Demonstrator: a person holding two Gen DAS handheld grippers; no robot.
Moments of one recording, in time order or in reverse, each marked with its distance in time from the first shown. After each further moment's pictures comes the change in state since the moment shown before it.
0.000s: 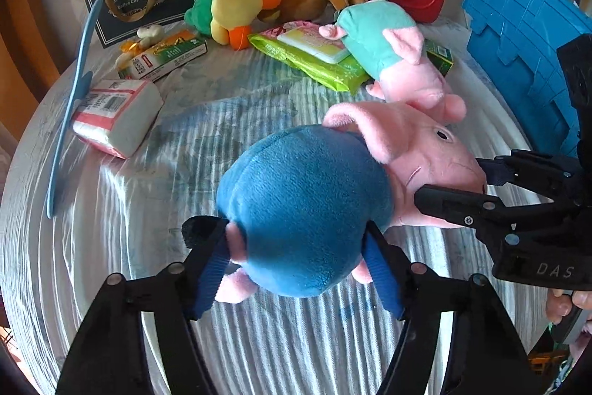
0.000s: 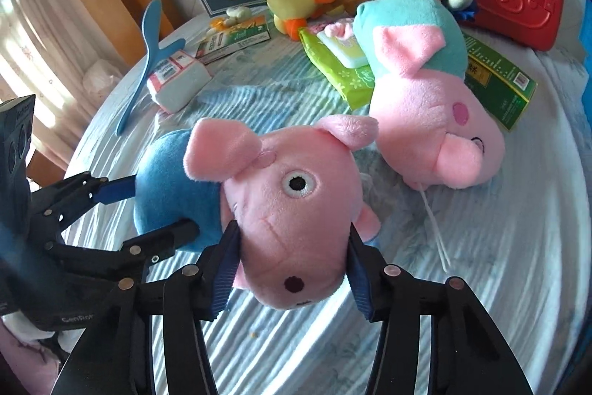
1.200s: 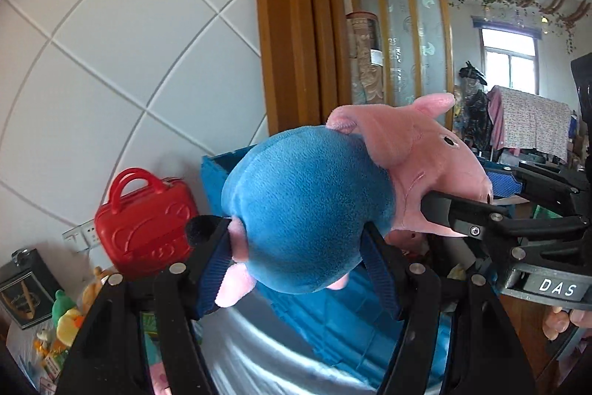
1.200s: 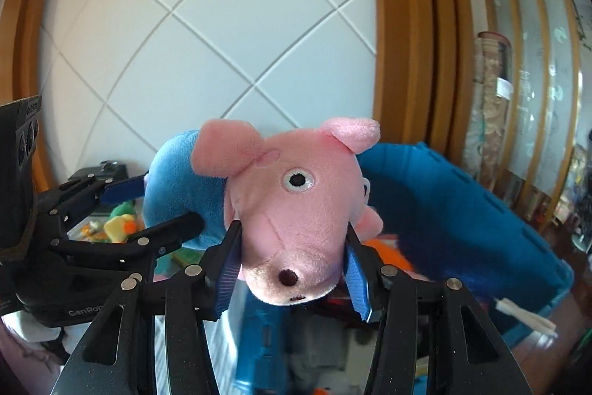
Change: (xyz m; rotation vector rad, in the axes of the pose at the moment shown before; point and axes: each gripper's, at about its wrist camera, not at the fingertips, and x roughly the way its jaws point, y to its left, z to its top) left arm -0.212 -0.365 0.132 0.516 -0.625 -0.406; right arm -0.410 -0.135 -0.059 0.200 -0.684 -0.630
